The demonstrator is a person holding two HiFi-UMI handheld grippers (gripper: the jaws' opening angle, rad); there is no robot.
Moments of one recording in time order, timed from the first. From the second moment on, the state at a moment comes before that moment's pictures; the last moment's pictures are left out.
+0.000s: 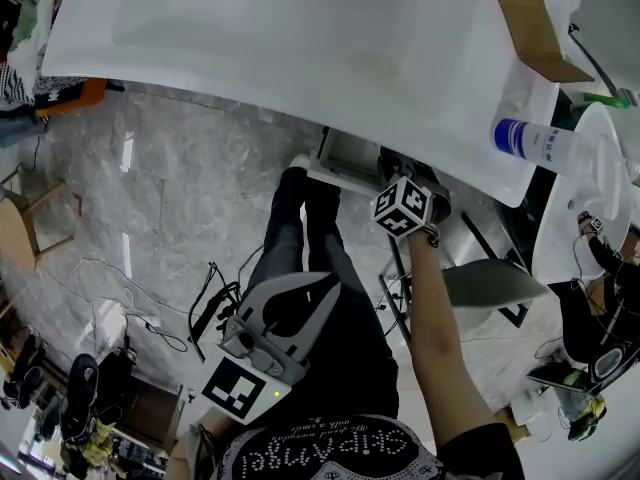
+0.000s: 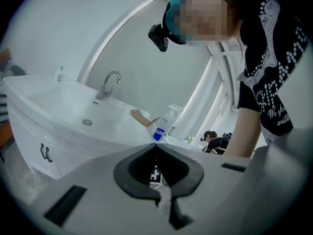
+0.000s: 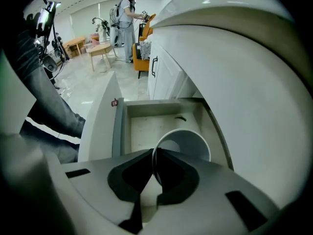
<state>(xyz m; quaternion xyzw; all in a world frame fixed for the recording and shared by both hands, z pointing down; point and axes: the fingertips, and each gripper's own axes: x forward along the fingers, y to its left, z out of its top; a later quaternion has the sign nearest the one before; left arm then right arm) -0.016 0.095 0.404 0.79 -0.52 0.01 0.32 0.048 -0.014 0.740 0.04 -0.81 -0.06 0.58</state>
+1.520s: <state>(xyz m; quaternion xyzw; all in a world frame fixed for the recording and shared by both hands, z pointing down) -0.028 0.089 0.398 0.78 -0.53 -0.01 0.32 0.035 -0.009 0.755 -0.01 -0.78 -0.06 0.63</state>
